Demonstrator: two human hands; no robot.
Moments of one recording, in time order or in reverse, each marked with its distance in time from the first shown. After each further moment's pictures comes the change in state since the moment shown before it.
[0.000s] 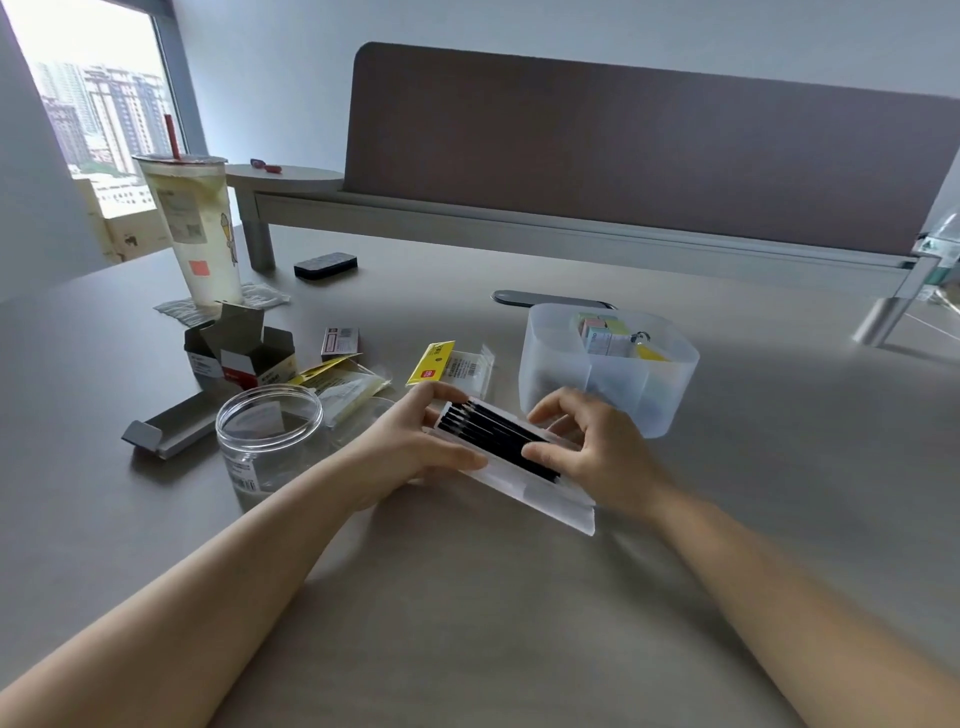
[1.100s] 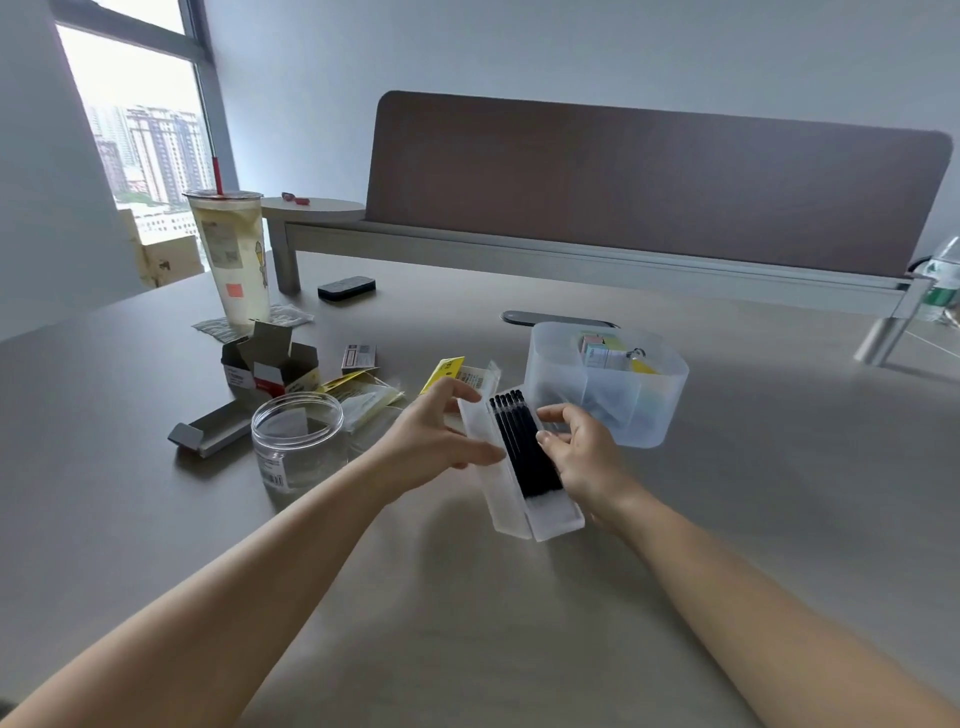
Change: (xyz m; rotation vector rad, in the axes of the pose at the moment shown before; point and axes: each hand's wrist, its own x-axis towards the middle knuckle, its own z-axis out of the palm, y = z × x) left_hand -0.012 0.022 0.019 0.198 0.162 0.057; right_hand 0.001 -0.006 0.020 0.339 0.145 0.310
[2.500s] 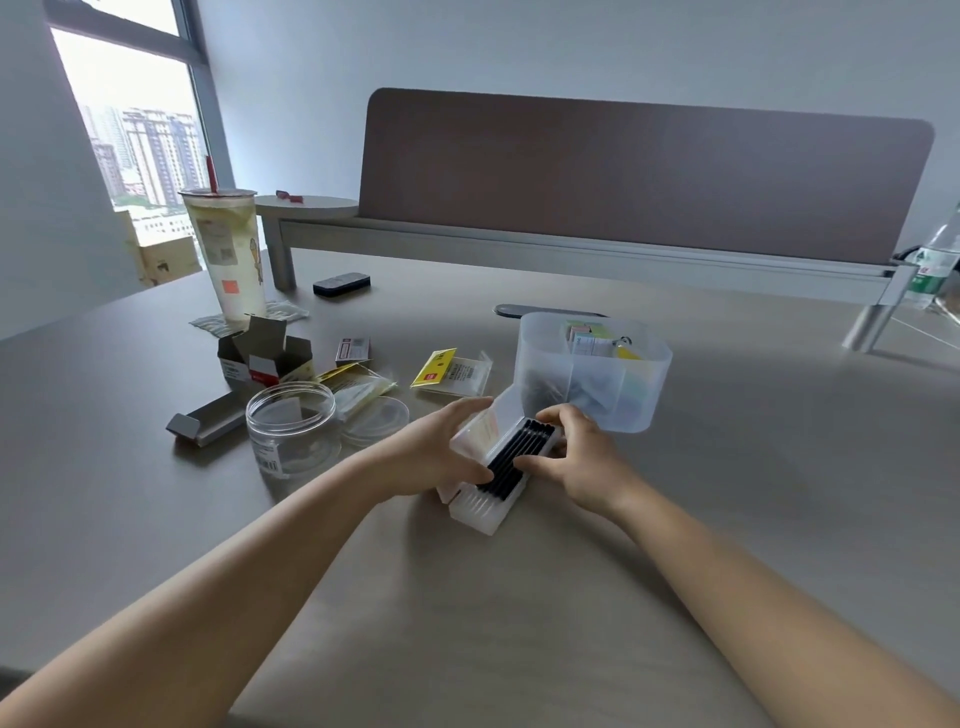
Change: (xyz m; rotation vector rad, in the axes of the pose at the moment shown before) left_hand -0.007 -0.008 0.008 0.269 -0.203 -0.048; right_hand -0.011 0.011 -0.019 -0.307 -0.127 -0.057
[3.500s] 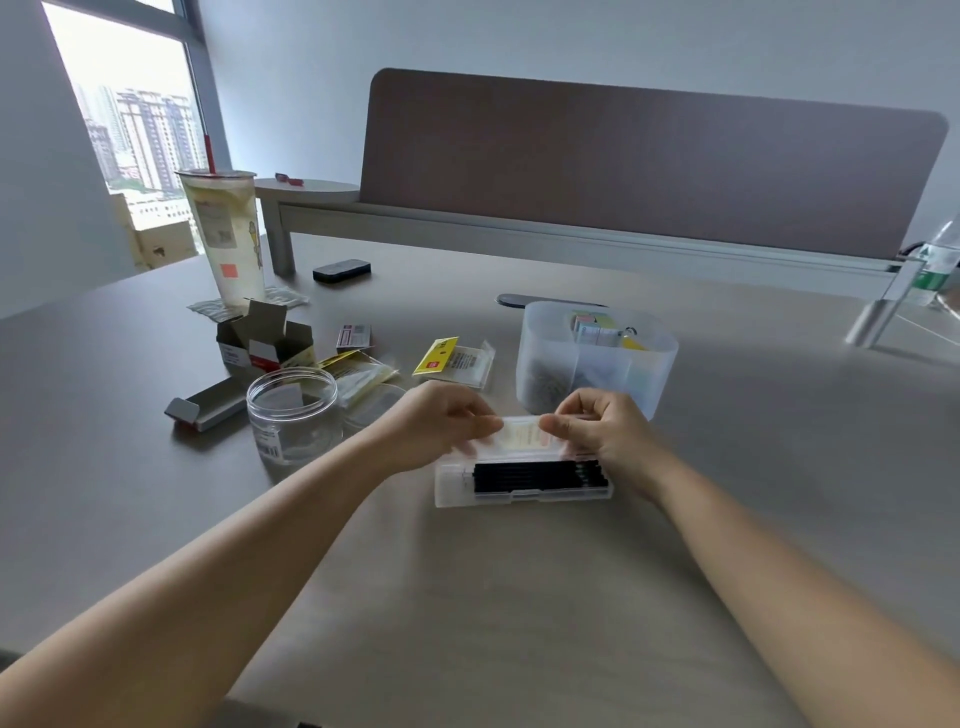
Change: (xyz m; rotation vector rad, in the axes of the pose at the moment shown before) left_hand 0.004 0.005 -0.005 0.005 0.112 0.111; right_hand 0.001 -0.001 -0.021 0.358 -0.015 -0.047
